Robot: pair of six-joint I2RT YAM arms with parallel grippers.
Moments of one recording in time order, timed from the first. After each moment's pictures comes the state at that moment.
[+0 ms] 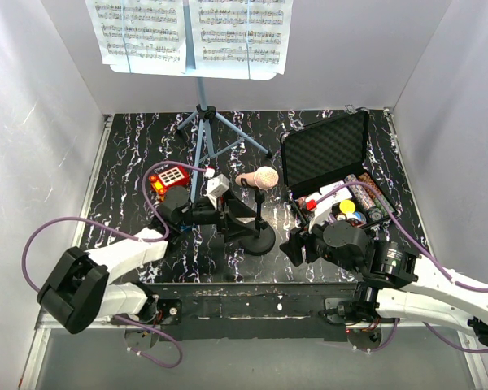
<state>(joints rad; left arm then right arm) -0.61 1.23 0.51 0.78 0.92 -0.41 1.21 0.65 0.74 -0.59 0.32 0.42</state>
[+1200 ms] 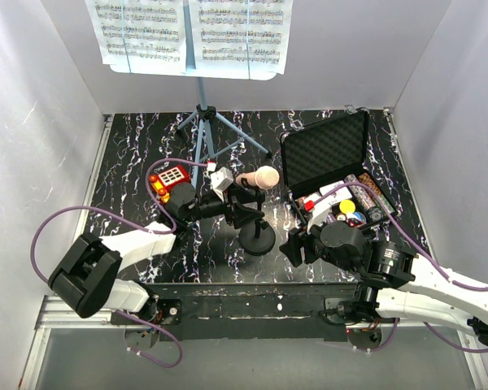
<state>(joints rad) -0.64 1.35 0.55 0.87 0.71 -0.29 1.21 0.66 0.73 -0.59 0.32 0.43</state>
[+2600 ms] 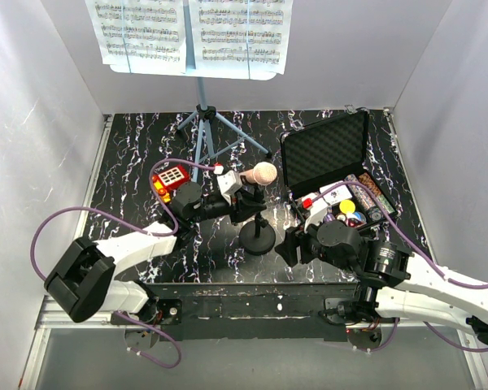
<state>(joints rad) -0.70 1.32 0.60 0.76 0.62 -0.13 1.21 0.69 0.72 -0.55 0.30 0.49</state>
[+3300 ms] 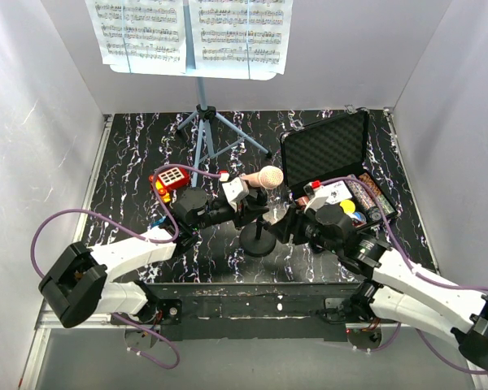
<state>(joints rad) -0.79 1.26 0.60 0.66 0.48 -0.03 0.89 0.78 0.53 -0.17 0.07 0.70</state>
